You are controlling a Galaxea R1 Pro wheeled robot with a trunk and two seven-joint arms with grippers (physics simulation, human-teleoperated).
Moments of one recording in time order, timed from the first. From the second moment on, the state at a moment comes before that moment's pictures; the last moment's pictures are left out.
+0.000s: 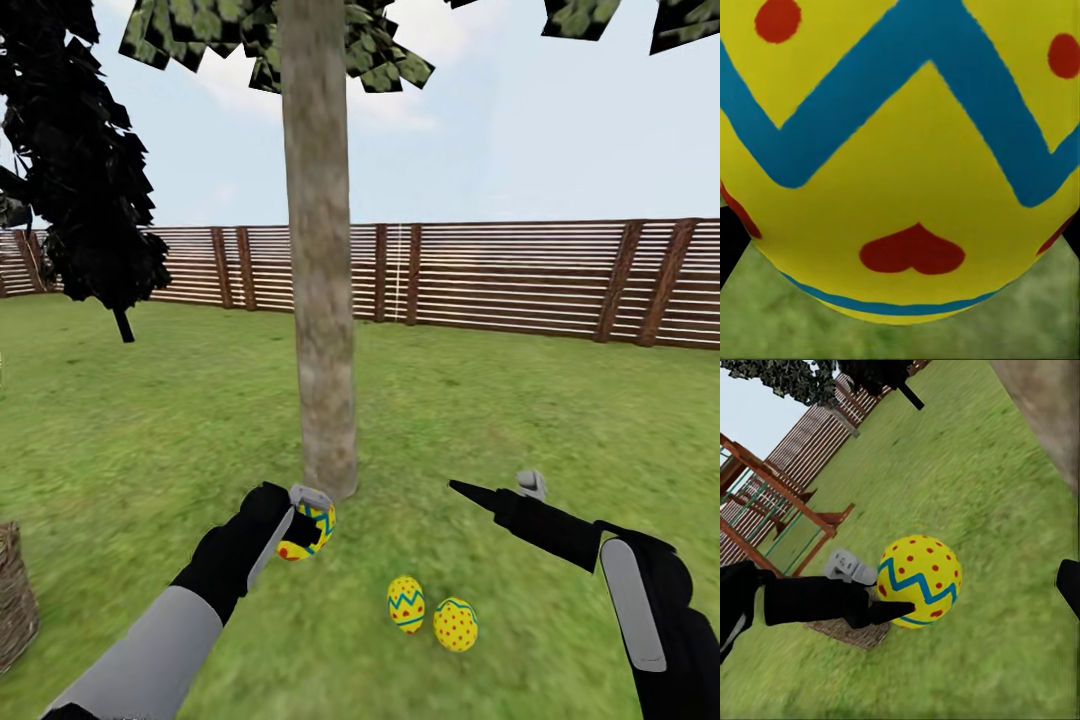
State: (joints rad) left arm -0.72 -0.07 -0.34 -0.92 0.04 1.02 0.03; right arm -0.35 -0.07 -0.28 -1.58 -0.47 1.04 0.71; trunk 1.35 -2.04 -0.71
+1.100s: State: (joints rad) left arm -0.76 -0.11 -0.33 -0.53 0.10 0.65 0.01; right arm -0.35 -0.07 -0.28 -1.58 -0.47 1.04 0.71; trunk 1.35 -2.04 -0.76
